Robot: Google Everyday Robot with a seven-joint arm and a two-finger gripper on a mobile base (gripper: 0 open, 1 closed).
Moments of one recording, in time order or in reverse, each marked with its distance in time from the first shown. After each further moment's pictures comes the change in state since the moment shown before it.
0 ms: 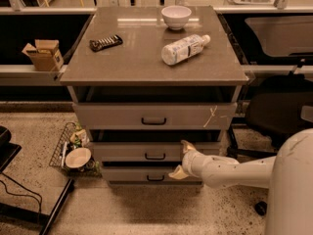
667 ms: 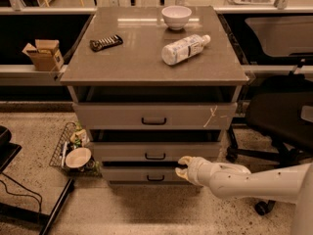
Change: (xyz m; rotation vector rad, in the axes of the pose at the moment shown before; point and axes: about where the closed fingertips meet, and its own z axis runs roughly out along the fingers) arm -0.001 0.021 -0.049 -0.017 0.002 -0.020
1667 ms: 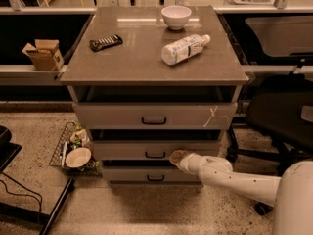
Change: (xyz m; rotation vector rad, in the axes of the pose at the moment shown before) arm 0.047 -0.034 0.135 0.048 -0.100 0.082
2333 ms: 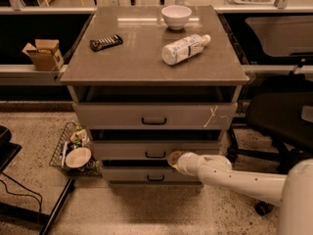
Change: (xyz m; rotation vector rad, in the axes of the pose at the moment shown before) arm -0.012 0.013 -0.011 -0.054 0.023 -0.017
